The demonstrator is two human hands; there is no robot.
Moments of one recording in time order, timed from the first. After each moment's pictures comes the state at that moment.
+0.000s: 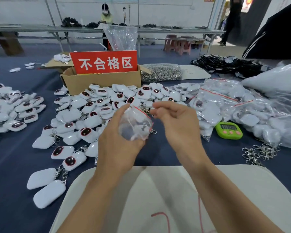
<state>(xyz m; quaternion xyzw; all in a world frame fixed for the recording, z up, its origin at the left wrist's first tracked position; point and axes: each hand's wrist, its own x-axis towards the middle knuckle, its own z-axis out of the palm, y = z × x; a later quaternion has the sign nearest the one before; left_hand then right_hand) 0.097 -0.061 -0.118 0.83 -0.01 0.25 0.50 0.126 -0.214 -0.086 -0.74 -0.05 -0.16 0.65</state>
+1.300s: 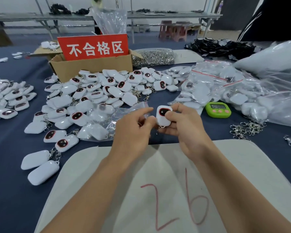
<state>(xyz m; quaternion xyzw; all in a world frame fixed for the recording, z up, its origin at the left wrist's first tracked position) 0.088 -0.109 -0.125 0.84 -0.07 0.14 0.51 0.098 -0.259 -0.115 -0.65 0.08 0.00 0.76</state>
